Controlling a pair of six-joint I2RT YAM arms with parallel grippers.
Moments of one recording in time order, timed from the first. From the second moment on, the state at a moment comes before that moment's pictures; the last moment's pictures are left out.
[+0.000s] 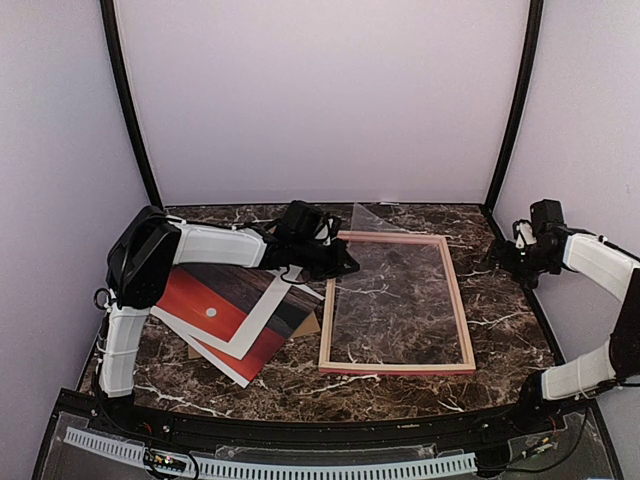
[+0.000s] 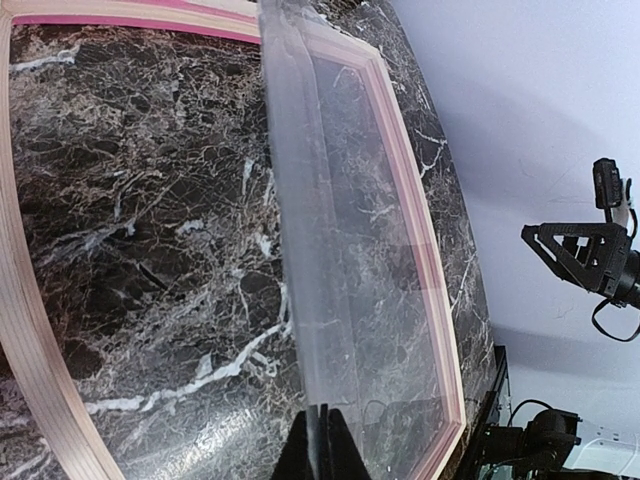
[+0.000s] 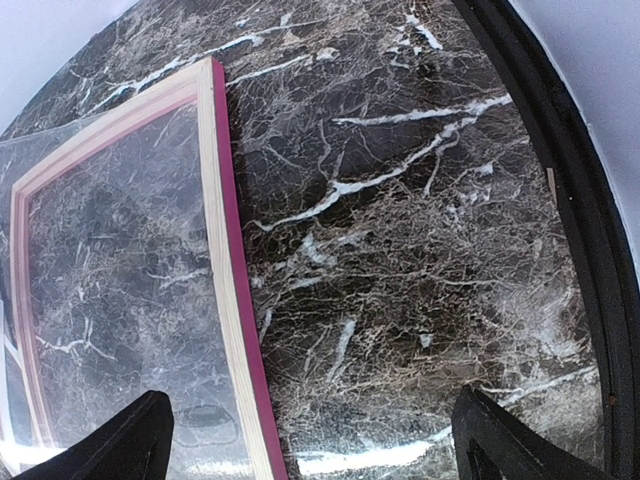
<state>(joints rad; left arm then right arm) -0.77 2.20 1.59 -0.01 0.40 -0.79 -0.11 1.26 0.85 -0.56 -0.20 0.27</state>
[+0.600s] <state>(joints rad) -0.77 2.20 1.59 -0.01 0.40 -0.80 -0.10 1.27 0.85 -0.56 -0.20 0.27</state>
